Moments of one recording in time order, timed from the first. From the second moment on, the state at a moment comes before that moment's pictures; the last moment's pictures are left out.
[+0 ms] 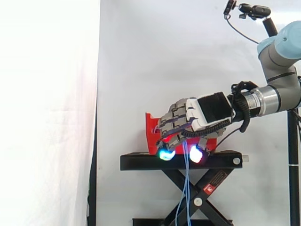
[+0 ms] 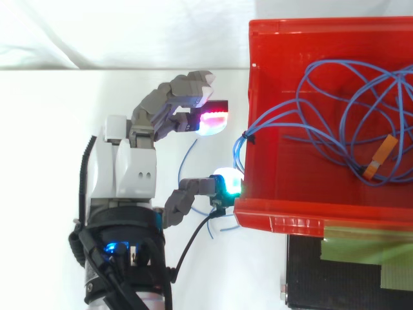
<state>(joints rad) -0.14 -2.20 -1.08 -3.24 -1.88 -2.75</state>
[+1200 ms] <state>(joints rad) -0.14 -2.20 -1.10 -3.22 -1.88 -2.76</state>
